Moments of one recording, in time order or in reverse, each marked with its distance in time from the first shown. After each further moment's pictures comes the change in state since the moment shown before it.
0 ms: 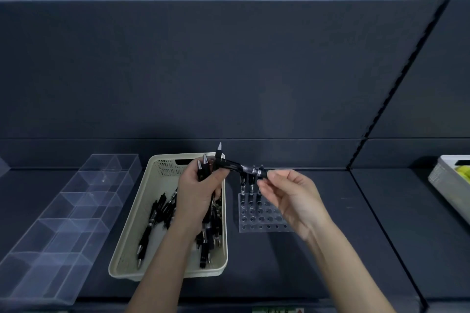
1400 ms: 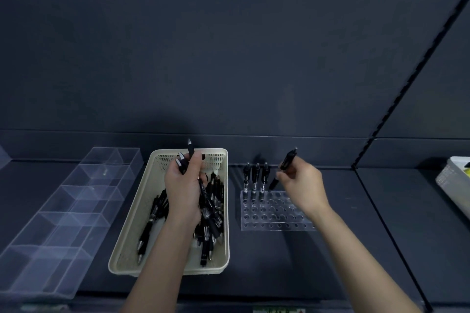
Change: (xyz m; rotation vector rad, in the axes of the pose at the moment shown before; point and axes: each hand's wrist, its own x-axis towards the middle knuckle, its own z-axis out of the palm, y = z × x) left_hand 0.015 -0.007 -0.007 -0.136 0.360 -0.098; right_hand 0.049 0.000 -0.029 -1.262 0.197 -0.452
